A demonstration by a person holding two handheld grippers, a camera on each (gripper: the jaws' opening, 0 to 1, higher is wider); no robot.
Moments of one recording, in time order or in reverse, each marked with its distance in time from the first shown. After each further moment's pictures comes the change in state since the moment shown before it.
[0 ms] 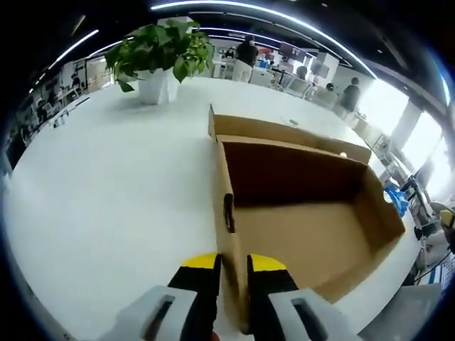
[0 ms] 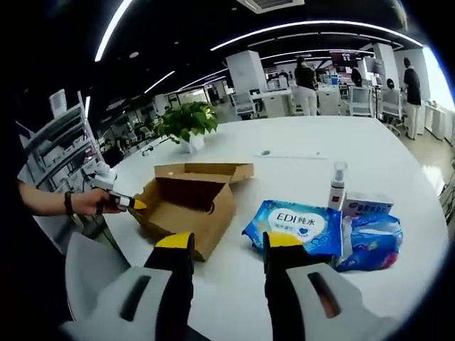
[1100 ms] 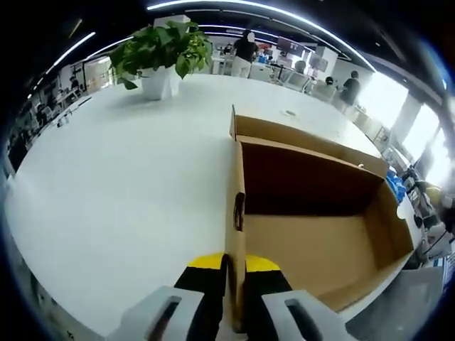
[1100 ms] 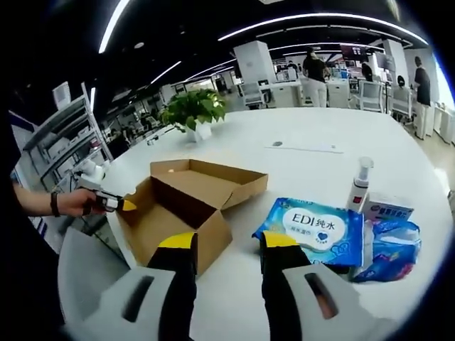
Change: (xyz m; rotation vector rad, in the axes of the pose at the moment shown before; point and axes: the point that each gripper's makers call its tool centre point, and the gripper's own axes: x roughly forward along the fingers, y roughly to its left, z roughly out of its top) left arm -0.025 -0.002 -0.030 0.009 0.024 -0.001; right arm 0.053 0.010 -0.008 -0.033 0.079 0.048
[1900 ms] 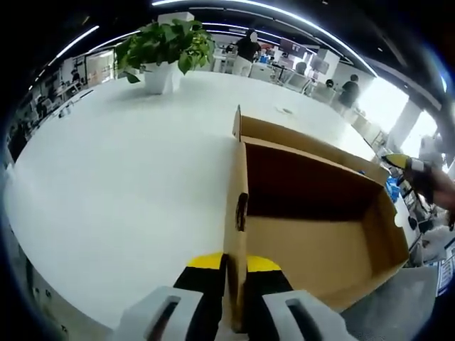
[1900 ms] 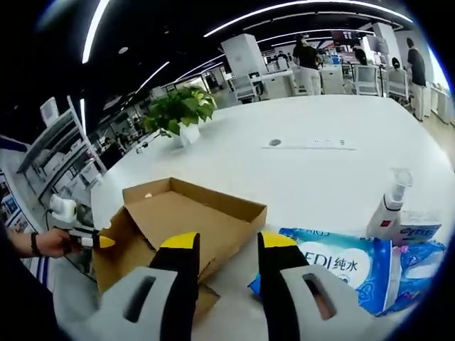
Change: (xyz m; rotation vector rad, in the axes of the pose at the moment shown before) left arm -0.010 -0.007 -0.016 -0.025 0.008 -0.014; right arm 0.082 -0.021 0.038 0.122 0.022 -0.025
